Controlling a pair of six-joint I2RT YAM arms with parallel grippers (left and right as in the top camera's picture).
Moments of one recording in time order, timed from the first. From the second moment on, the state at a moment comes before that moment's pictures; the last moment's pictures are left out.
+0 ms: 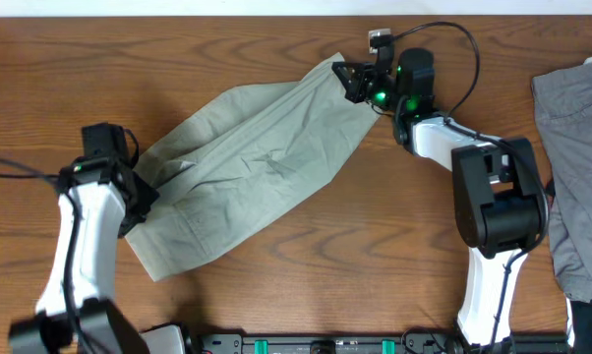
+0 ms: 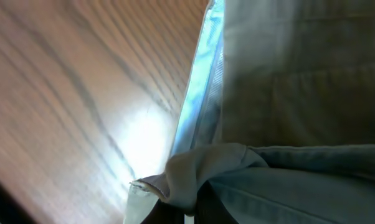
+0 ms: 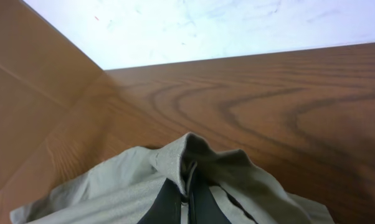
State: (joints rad) left arm 0.25 1.46 0.97 -0.94 -0.22 -0.63; right arm 0.22 2.19 1.30 0.60 -0.60 0.50
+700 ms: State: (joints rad) left arm 0.25 1.33 0.99 -0.98 -0.27 -0.54; right arm 0.03 2.20 1.30 0.28 -0.66 0.53
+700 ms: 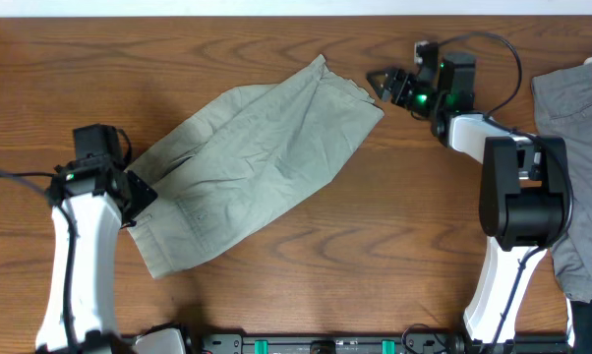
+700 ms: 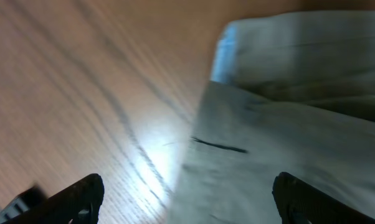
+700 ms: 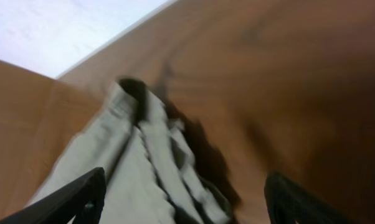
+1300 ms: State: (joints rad) left arm 0.25 1.25 1.00 -1.01 -0.10 -0.48; right arm 0.17 2.20 1.32 -0.02 -0.52 0.29
